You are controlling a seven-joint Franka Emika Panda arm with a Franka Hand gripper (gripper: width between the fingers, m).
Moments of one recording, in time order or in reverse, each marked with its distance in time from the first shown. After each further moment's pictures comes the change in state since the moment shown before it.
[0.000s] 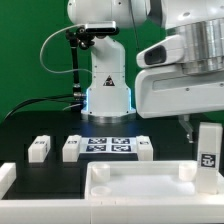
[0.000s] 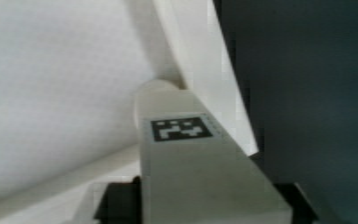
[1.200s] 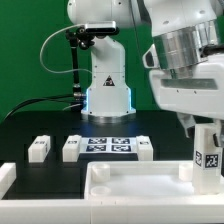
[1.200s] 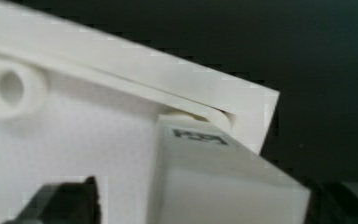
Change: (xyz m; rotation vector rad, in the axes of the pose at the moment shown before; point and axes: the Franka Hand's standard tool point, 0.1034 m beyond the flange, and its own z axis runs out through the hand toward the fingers) arm -0.001 0.003 0.002 0.063 -0.070 0.710
